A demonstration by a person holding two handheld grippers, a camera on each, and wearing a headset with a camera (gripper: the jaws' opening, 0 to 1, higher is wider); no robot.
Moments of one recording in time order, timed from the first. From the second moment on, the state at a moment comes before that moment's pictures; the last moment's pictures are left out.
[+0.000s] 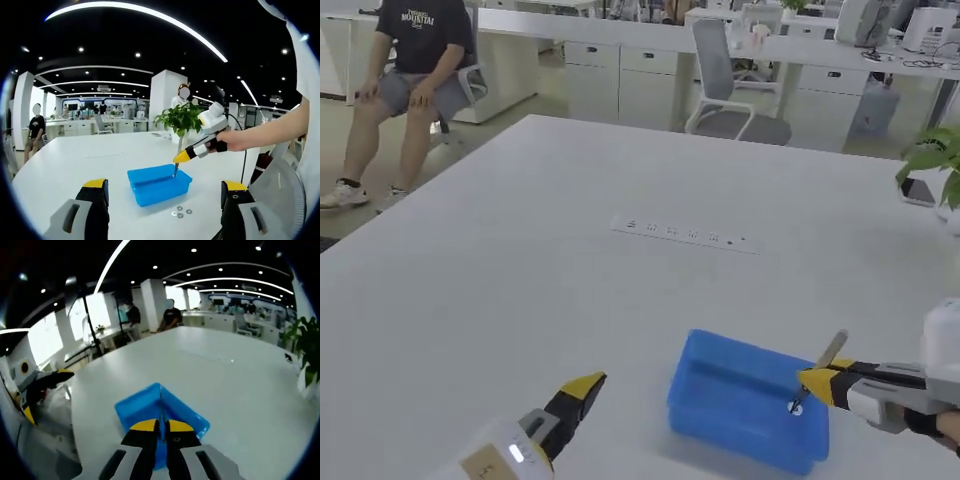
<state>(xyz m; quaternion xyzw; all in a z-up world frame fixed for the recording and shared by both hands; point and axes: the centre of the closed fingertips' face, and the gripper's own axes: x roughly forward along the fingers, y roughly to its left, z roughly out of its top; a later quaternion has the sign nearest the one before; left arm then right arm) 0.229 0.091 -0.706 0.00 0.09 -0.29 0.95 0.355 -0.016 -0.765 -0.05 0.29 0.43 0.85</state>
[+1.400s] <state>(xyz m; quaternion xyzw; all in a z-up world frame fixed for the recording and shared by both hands) 0.230 0.097 -0.714 0.01 0.10 -0.28 0.95 0.363 -0.017 -0.789 -0.06 0.29 0.42 0.86</state>
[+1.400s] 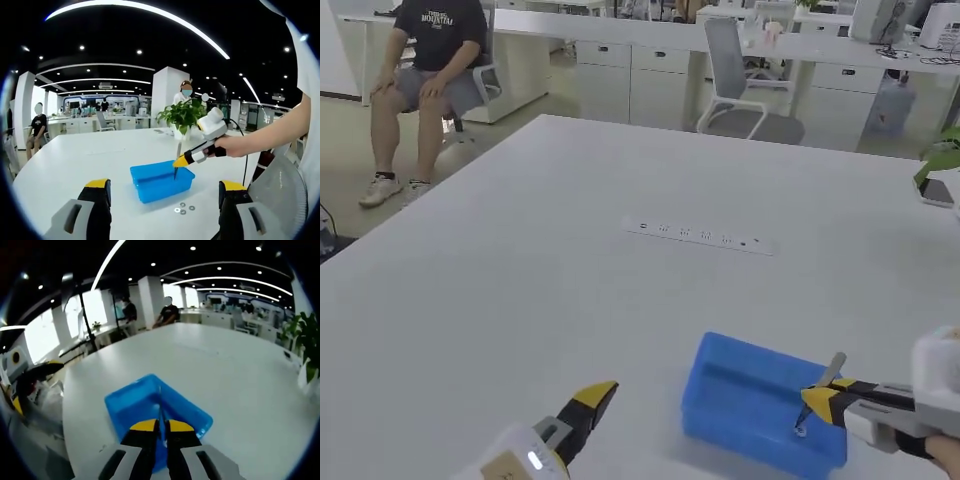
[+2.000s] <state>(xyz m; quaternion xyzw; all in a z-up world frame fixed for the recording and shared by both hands) 0.229 0.096 -0.714 0.01 0.11 -0.28 0.95 0.322 0.000 -0.736 -0.03 0.24 0.46 0.86</state>
